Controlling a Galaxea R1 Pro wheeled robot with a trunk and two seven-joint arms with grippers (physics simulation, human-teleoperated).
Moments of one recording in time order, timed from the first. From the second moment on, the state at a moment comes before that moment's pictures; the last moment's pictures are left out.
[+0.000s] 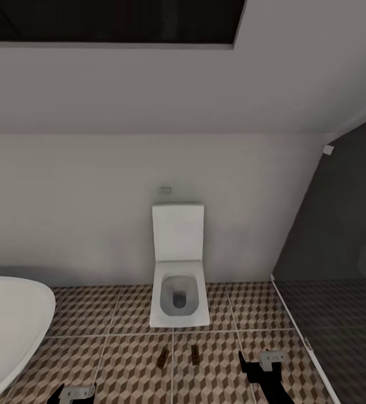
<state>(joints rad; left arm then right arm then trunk) -0.41 0.11 -0.61 0.08 0.61 -0.73 0.02 -0.50 -0.03 0.27 -0.02 -0.23 -0.65 0.01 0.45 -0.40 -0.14</state>
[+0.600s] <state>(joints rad) -0.39 0.06 -0.61 0.07 0.61 -0.73 0.01 -0.50 -0.03 0.27 -0.02 -0.23 -0.65 0.01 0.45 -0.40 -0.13</state>
